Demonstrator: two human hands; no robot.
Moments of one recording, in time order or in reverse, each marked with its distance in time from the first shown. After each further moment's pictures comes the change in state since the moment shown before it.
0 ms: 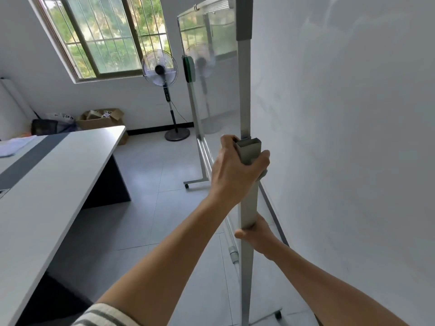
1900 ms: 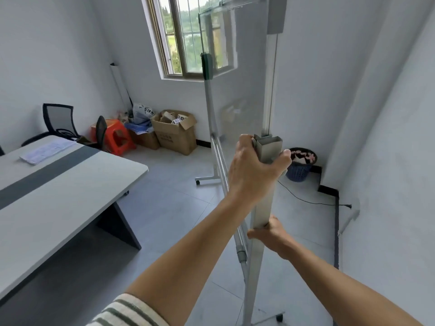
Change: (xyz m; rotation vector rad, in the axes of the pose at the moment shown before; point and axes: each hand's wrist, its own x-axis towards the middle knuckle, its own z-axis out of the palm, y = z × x) left_hand 1.031 -0.299 0.050 0.129 0.558 -0.218; right_hand 1.105 -0.218 -0.080 -0.167 -0.552 -0.144
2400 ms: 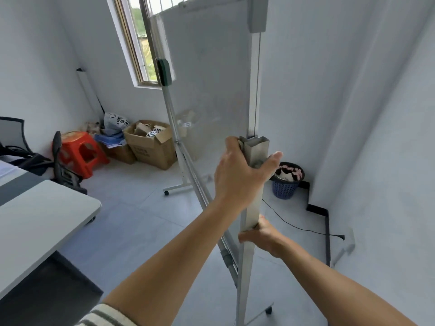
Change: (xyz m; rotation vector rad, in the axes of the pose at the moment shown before) left_hand 0.220 -0.023 0.116 0.130 0.037 0.124; right_hand 0.228 -0.011 -0.131 0.043 -0.082 0.047
